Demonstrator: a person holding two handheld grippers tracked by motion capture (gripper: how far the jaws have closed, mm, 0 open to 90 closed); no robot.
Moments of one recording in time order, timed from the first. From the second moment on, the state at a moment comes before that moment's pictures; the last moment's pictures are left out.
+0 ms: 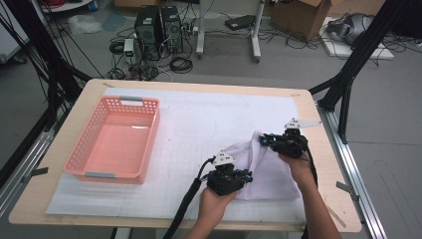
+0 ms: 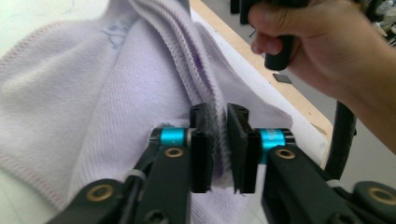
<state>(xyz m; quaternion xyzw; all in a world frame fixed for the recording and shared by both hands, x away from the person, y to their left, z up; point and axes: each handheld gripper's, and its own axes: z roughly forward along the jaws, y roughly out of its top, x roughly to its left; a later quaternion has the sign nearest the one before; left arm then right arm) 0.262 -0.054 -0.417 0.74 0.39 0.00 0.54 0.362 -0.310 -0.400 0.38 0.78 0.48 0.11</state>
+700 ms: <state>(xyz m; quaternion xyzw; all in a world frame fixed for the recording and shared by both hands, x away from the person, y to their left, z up) 0.245 0.036 -0.432 0.74 0.39 0.10 0.54 0.333 -0.381 -0.420 0.48 0.72 0.49 0.14</state>
